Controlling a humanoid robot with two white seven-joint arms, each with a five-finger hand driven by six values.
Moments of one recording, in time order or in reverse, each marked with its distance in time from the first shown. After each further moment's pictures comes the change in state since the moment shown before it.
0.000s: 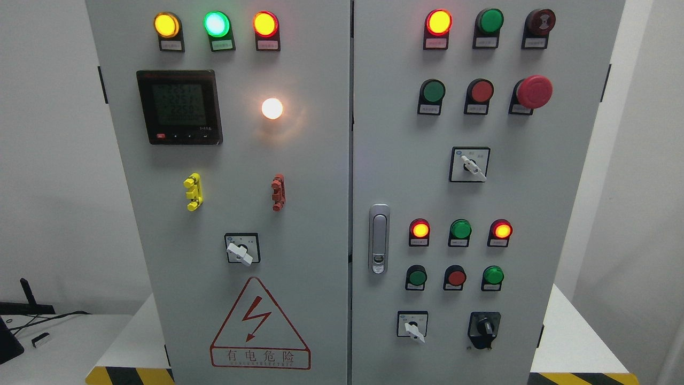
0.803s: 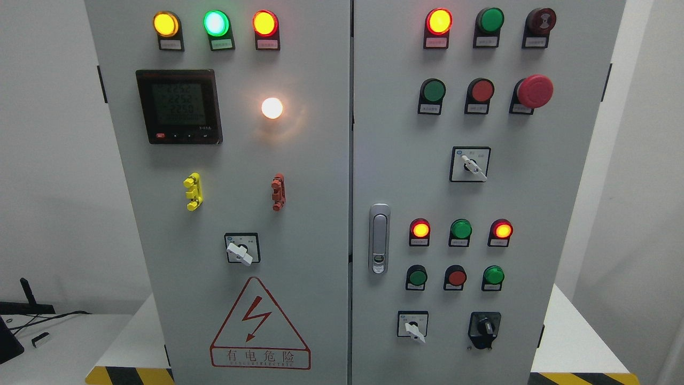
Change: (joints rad) left arm 0.000 0.000 0.000 0.000 0.000 0.000 0.000; right arm -0.409 -0.020 -0.068 -0.177 0.030 0.282 -0.034
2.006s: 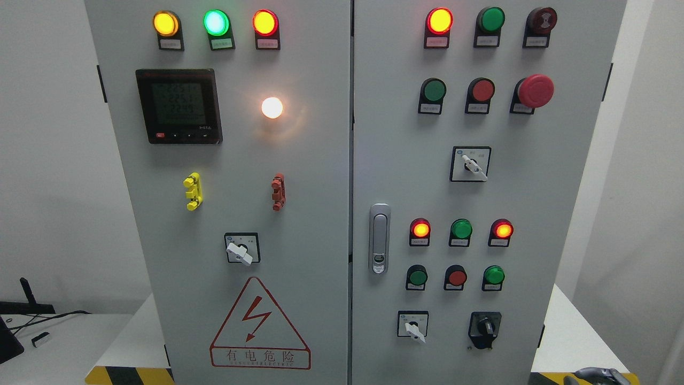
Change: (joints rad) left arm 0.000 0.000 0.000 0.000 0.000 0.000 0.000; right arm -0.273 -0.005 0.119 0.130 0.130 0.052 -0.077
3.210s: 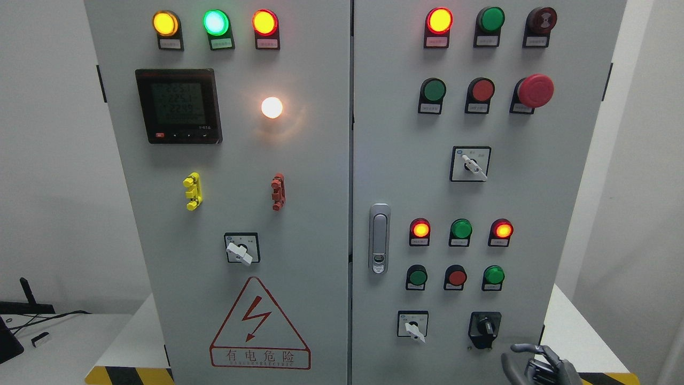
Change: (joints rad) left arm 0.000 0.000 0.000 0.000 0.000 0.000 0.000; right arm -0.121 0.049 0.174 0.066 0.031 0.031 -0.070
